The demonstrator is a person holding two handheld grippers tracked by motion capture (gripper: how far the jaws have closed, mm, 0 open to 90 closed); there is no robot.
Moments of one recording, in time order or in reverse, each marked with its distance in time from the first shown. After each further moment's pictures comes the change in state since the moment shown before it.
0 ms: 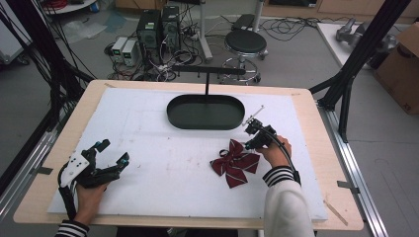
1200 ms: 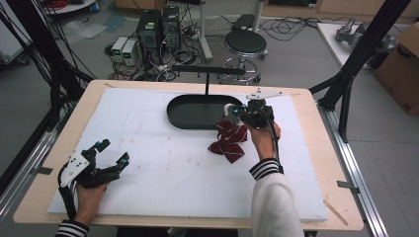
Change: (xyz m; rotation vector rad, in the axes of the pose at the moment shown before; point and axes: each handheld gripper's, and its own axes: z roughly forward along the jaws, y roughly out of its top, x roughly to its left) left arm 0.000 0.000 0.000 0.000 0.001 -0.002; right arm 0.013 0.040 -0.054 -0.662 -0.090 0.096
